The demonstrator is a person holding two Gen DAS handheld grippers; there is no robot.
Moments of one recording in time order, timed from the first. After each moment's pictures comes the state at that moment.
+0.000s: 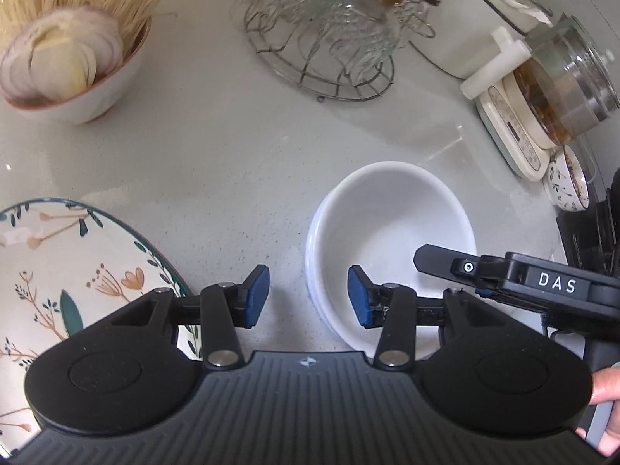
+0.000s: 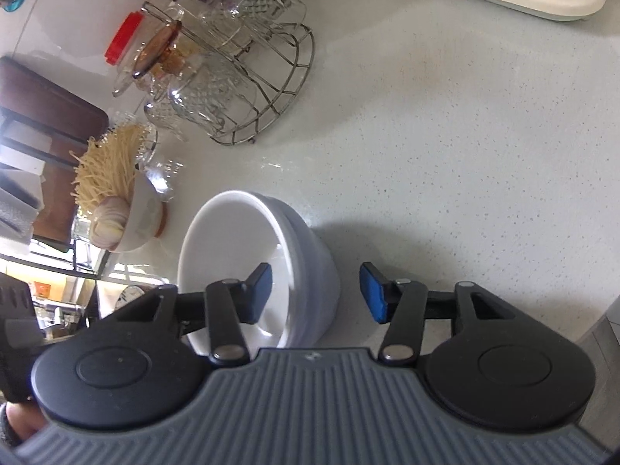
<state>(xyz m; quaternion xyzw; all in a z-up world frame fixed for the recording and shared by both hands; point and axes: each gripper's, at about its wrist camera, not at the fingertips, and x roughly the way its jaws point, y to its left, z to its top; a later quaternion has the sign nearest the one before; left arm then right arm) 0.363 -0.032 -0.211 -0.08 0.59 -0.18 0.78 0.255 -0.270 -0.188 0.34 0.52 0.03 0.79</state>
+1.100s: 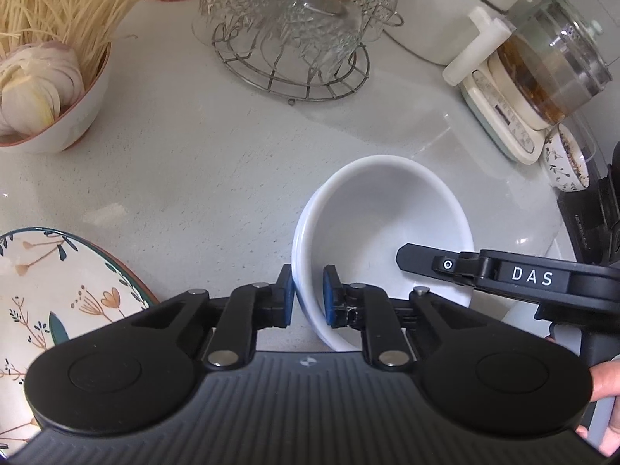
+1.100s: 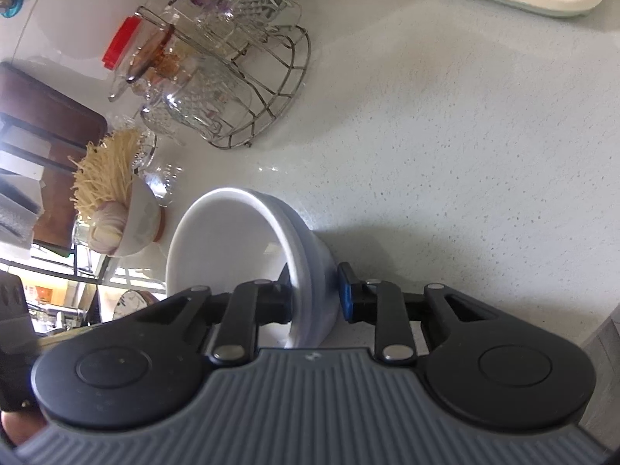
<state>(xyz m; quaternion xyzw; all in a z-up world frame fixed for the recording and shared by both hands) 0.361 -0.055 -0.206 -0.04 0.58 -0.20 0.79 0.255 -0.274 -0.190 0.34 0.51 0.03 0.79</state>
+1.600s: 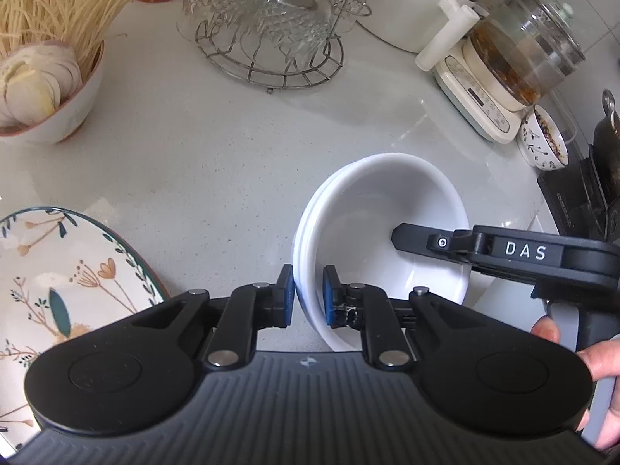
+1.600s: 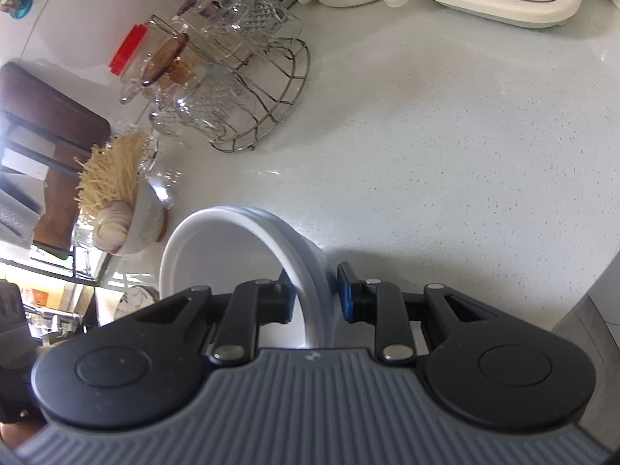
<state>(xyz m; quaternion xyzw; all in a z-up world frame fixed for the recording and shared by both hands) 0.340 -0.052 -0.194 -0.03 0.58 -0.23 0.78 0.238 -0.270 -0.176 0.33 0.49 0.01 0.80</state>
